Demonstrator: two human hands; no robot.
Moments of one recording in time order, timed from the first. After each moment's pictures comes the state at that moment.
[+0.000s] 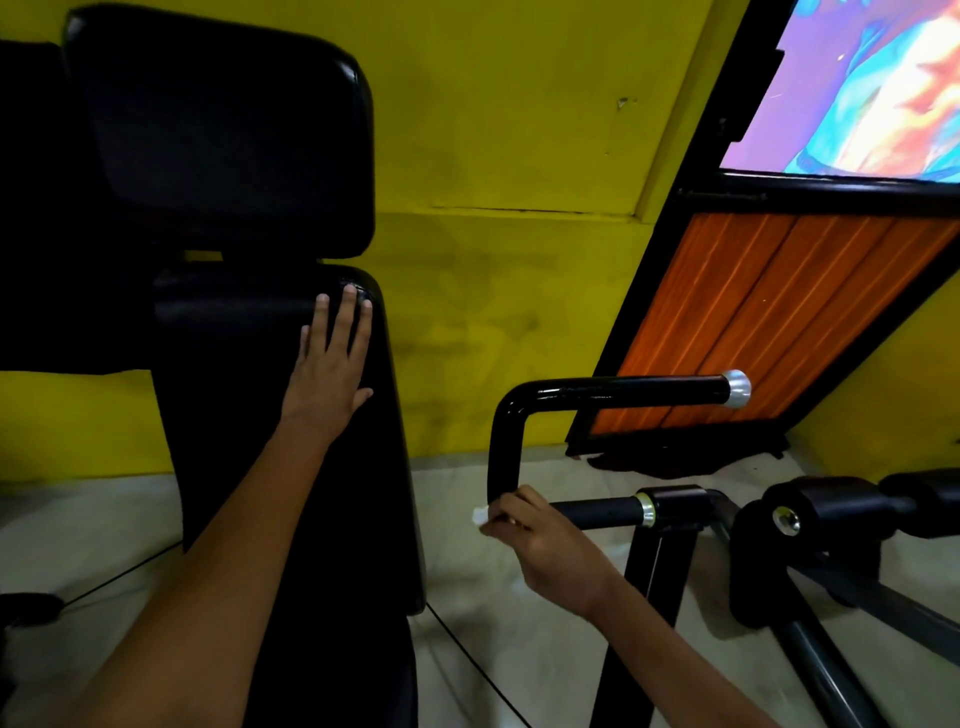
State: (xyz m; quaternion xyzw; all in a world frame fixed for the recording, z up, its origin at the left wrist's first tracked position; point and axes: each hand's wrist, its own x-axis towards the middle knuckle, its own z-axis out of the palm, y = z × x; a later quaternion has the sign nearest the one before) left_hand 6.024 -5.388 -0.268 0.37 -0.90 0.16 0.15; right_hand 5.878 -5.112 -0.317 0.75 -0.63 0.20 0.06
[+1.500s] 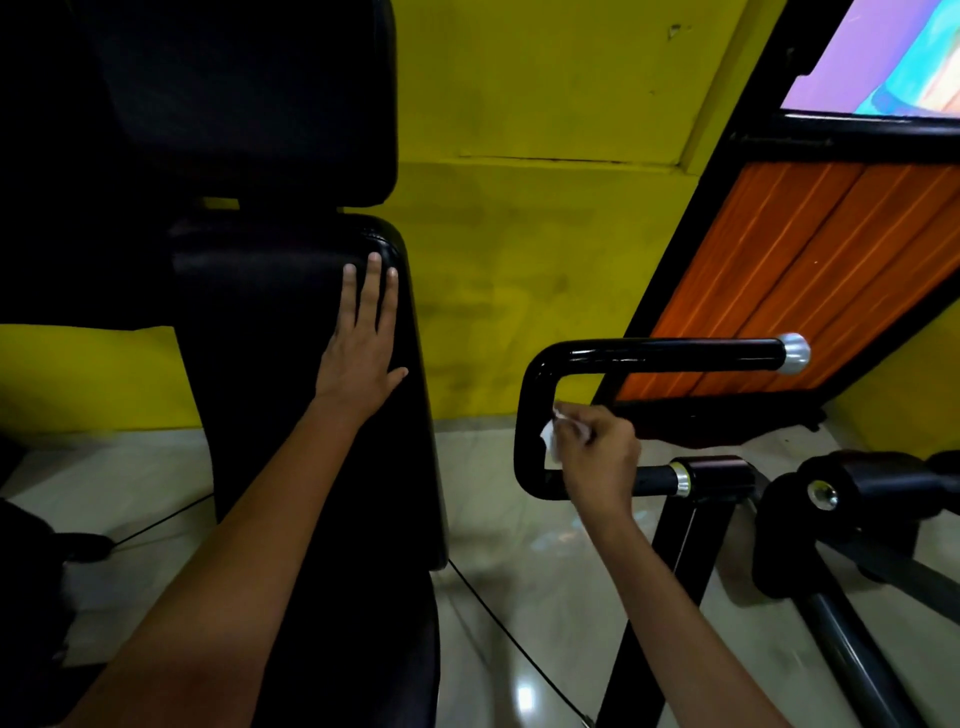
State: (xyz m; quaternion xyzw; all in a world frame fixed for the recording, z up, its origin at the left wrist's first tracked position) left_hand 6.023 -5.364 -0.277 0.38 -0.91 0.09 0.16; right_hand 5.894 -5.144 -0.275 0.29 -0.80 0.53 -0.06
